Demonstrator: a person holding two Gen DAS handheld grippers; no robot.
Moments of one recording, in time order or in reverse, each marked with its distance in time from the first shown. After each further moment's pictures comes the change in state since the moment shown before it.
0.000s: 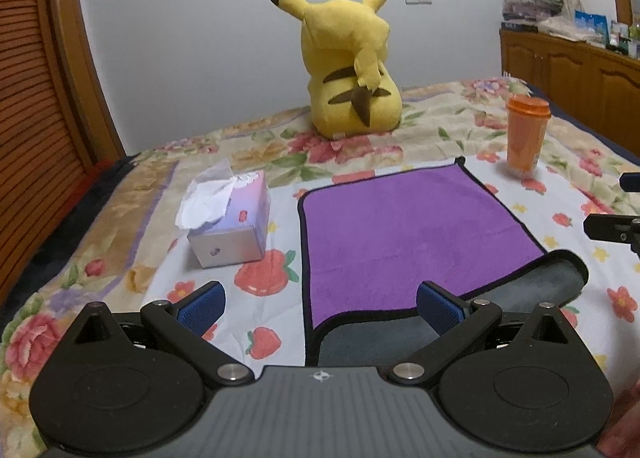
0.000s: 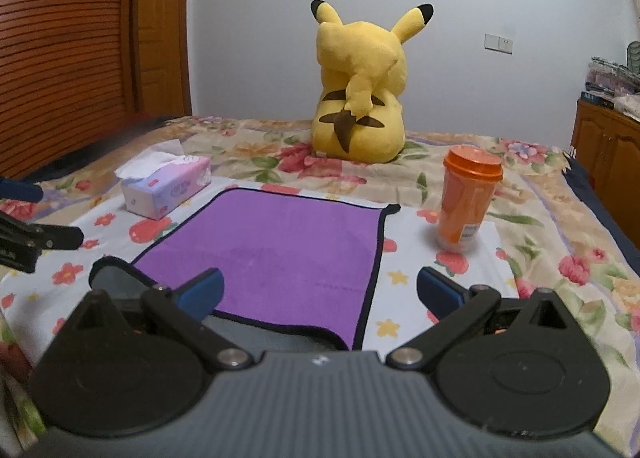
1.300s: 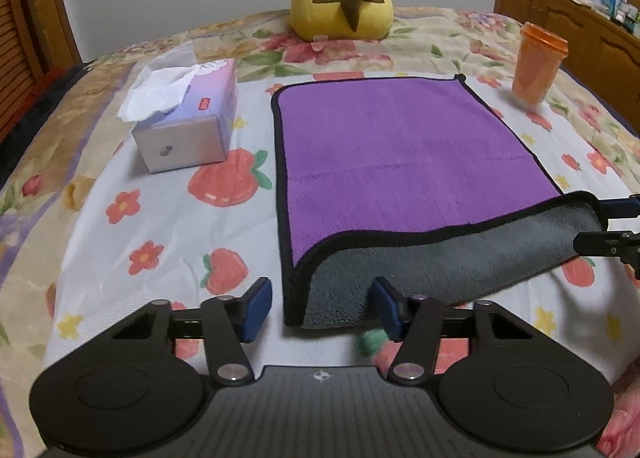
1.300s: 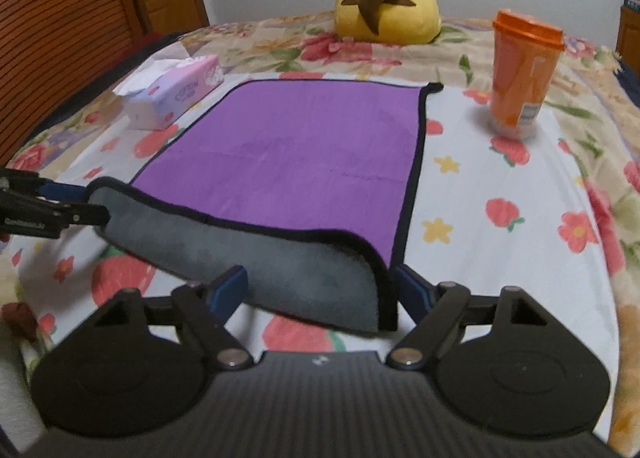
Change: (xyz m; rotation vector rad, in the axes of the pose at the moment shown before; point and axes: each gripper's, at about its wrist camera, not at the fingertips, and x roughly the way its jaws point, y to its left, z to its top) left arm 0.070 0.018 -0.026 -0.061 0.260 -0.141; right arm 0.060 -0.012 -0.028 0.076 0.328 0.151
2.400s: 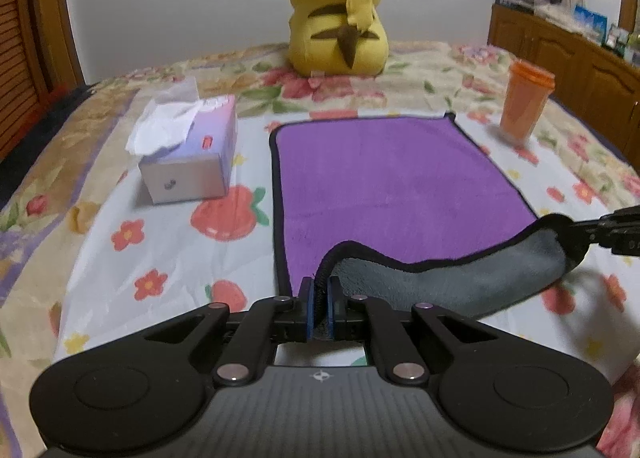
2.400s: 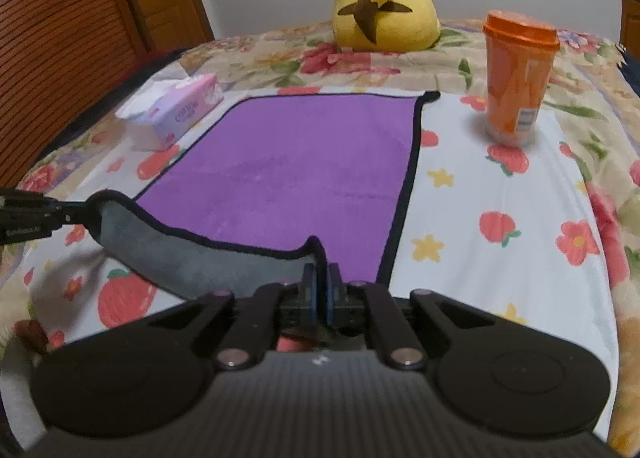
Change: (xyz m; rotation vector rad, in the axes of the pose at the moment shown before) left arm -0.023 0.001 0.006 -0.022 -0.114 -0.022; right arm -0.004 -0.022 0.010 0.024 -0.037 0.048
